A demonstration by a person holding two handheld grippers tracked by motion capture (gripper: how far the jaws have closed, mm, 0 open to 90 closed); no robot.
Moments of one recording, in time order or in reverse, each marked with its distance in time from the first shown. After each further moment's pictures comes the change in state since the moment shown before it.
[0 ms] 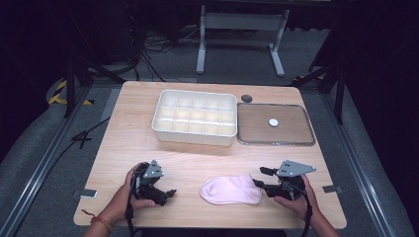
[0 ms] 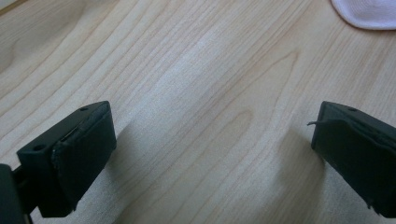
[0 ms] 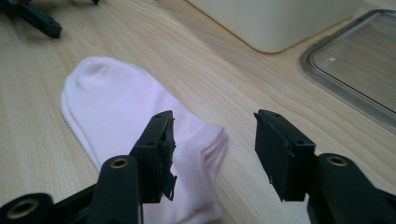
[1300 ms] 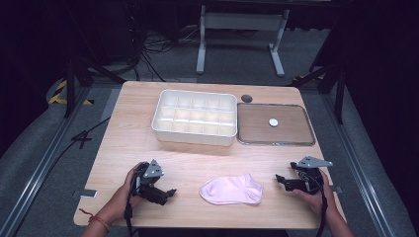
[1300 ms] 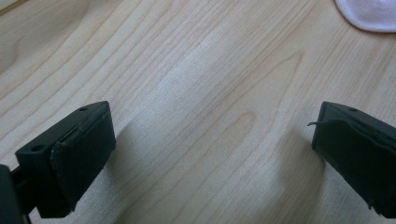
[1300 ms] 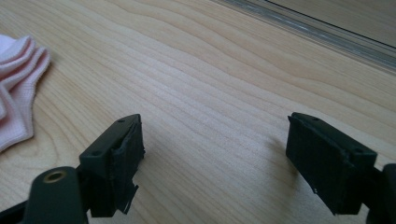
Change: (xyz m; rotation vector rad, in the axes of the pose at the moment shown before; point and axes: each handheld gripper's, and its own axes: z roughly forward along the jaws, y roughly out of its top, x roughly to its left) left arm 0.001 0.001 0.000 0.005 0.013 -0.003; right arm -0.071 -0.058 -0.015 0.134 -0.240 0.194
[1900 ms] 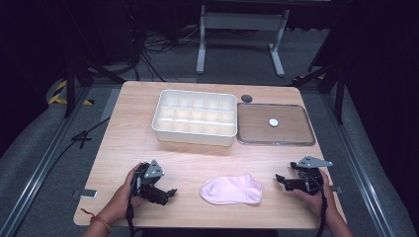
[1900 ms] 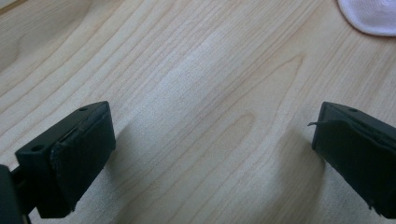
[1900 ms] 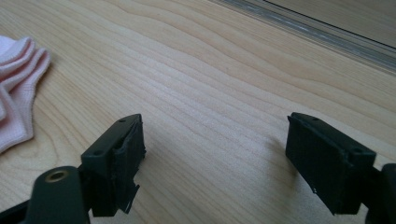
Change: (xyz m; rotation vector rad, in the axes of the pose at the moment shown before) left arm -0.003 0.000 0.001 -0.003 0.012 -0.020; right arm 0.000 0.000 0.000 -0.003 -0.004 0.002
